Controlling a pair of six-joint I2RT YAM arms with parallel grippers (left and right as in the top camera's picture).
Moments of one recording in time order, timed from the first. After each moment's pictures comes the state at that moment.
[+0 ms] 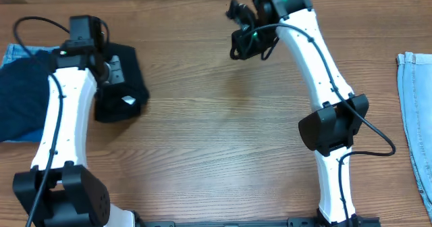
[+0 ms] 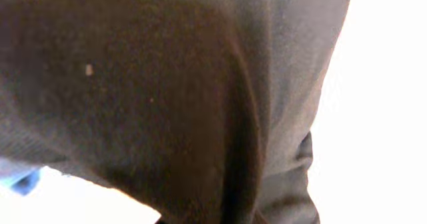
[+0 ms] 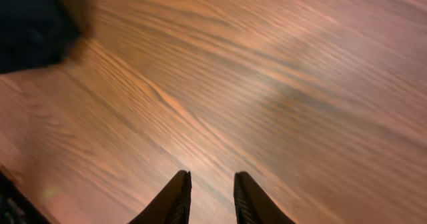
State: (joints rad) left arm 0.11 1.68 1.51 -1.02 -0.17 -0.15; right arm 0.34 2.34 2.52 -1.52 -0.37 -0.14
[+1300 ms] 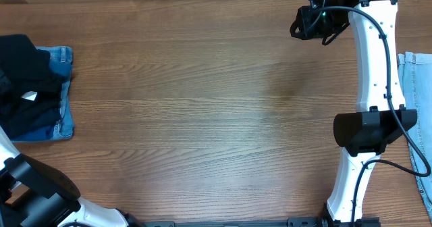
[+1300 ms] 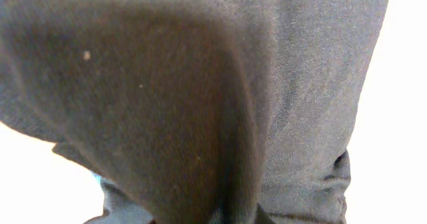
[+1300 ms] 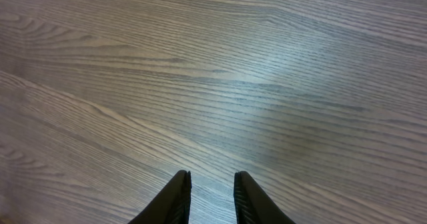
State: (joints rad) left arm 0.74 1.81 1.70 -0.79 0.06 0.18; right arm 0.05 2.24 2.58 -1.62 -0.33 -0.14
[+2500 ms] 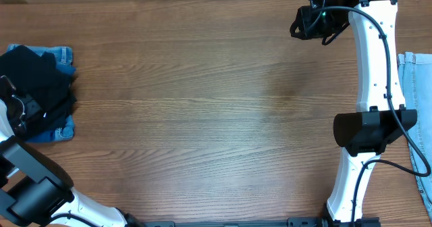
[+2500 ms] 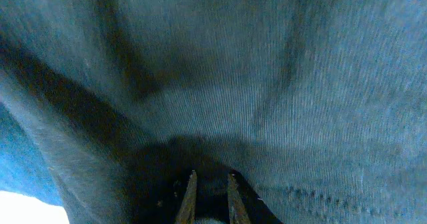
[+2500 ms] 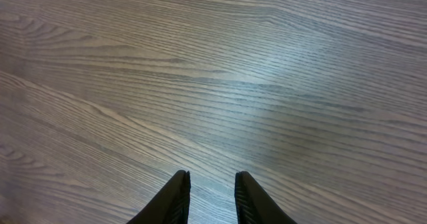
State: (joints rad) left arm 0.74 1.91 1.55 -0.94 0.00 0.00; right arm 0.05 2.24 2.58 -1.62 -0.33 -0.14
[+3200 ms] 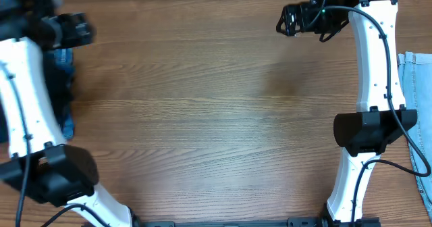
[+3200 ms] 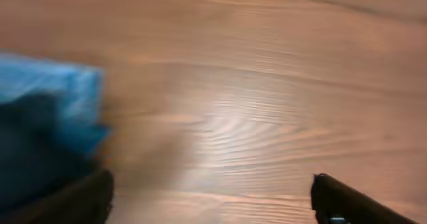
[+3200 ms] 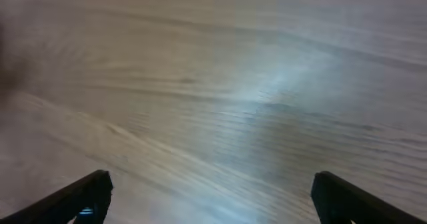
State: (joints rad) left arm 0.33 1.91 2.08 -1.17 0.27 0.08; right arm 0.05 2.24 2.58 -1.55 -0.37 -0.09
